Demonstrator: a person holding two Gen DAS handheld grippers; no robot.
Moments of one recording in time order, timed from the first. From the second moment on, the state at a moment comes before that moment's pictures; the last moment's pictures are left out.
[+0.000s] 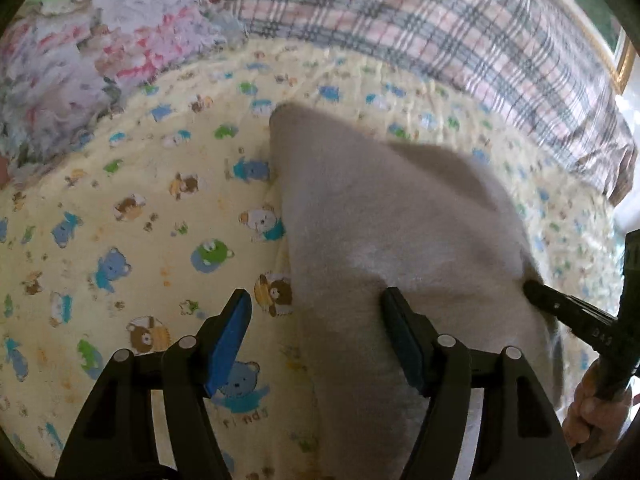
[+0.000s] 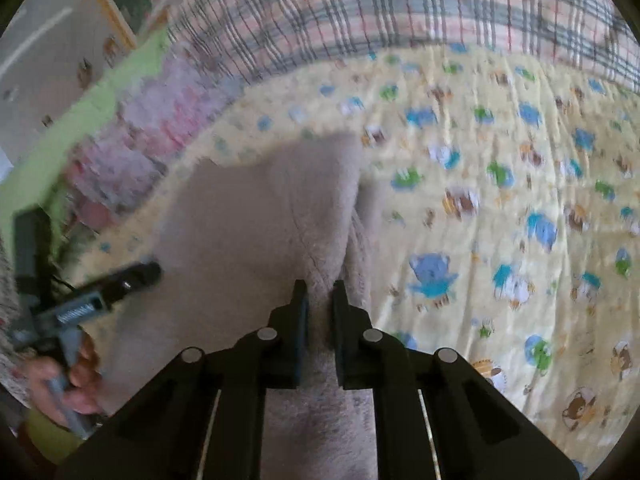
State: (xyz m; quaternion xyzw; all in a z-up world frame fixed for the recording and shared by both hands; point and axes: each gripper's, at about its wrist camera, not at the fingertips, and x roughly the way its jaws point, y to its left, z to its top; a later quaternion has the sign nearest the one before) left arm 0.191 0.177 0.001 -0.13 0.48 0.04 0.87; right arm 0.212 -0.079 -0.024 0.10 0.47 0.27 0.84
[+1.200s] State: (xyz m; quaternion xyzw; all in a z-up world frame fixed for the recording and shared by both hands) left arm 0.069 0.156 -0.016 -0.07 0.47 0.02 0.88; right arm 0.120 -0.126 -0.040 0.14 0.47 0.24 0.84
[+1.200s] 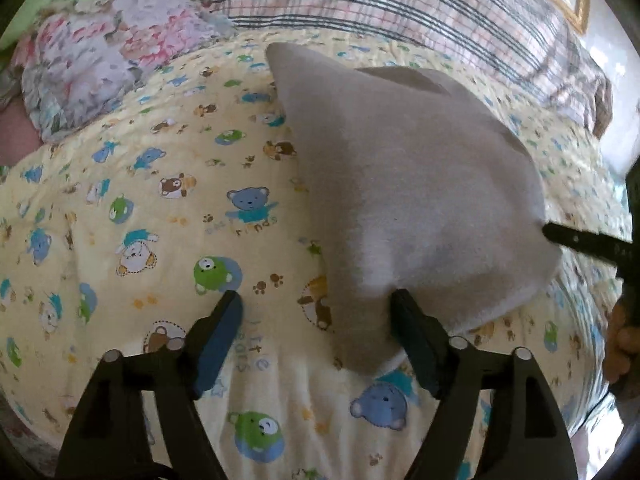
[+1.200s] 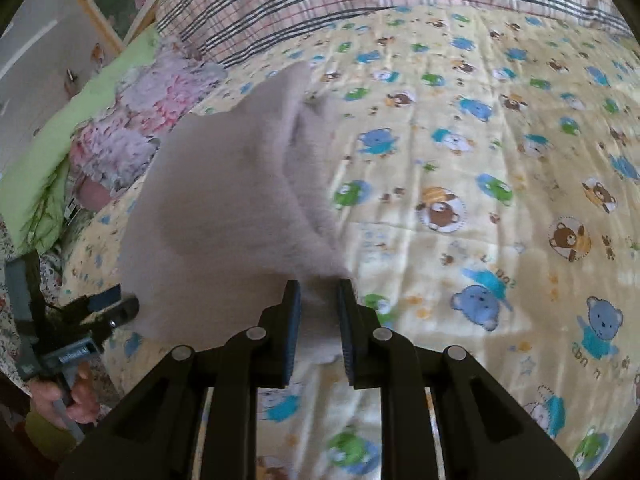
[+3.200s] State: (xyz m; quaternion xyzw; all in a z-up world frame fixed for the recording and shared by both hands) left arm -0.017 0.135 0.033 -0.04 0.39 0.09 0.92; right arm 0.010 -0.092 0.010 0.02 0.35 0.30 0.89
